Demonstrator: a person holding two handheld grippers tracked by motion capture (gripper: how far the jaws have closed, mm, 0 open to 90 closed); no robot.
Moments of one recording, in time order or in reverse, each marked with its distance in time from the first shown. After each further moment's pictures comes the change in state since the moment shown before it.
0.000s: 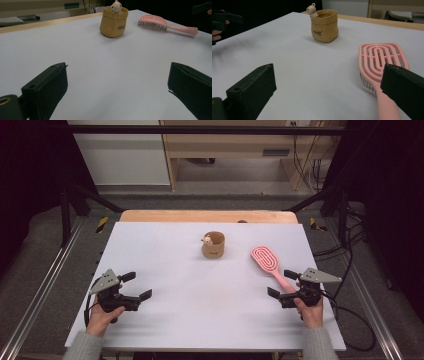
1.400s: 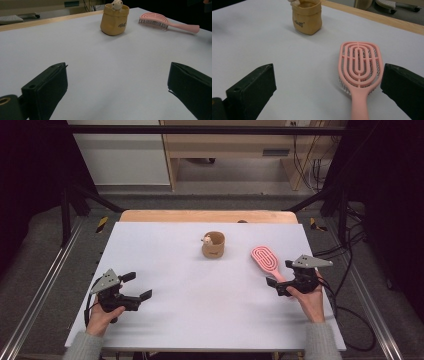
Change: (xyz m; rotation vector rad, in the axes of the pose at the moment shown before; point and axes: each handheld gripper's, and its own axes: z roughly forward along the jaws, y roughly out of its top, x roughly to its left) left arm 0.001 -0.001 0.001 0.012 0.003 0.002; right arm -0.009 0.032 0.017 0.161 -0.121 -0.073
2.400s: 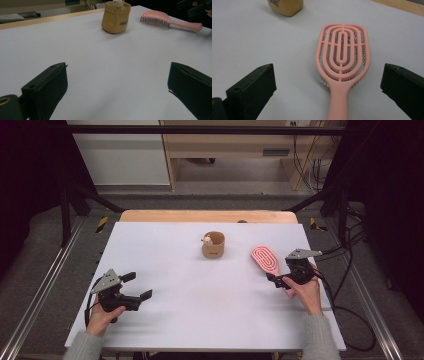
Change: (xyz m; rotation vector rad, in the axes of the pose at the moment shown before) left arm 0.001 -0.001 0.002 0.014 0.007 0.003; right arm -0.028 -0.001 0.031 0.145 -0.060 0.009
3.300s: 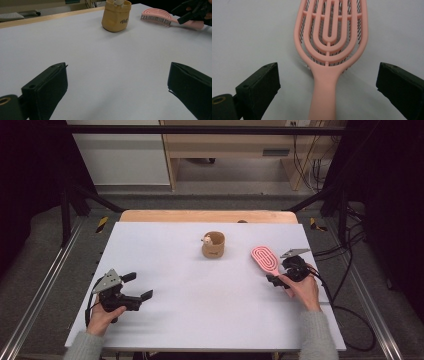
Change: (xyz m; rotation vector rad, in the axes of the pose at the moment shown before) left arm 0.000 -0.001 0.002 0.011 0.001 0.004; right arm -0.012 -0.005 0.028 0.192 -0.056 0.002
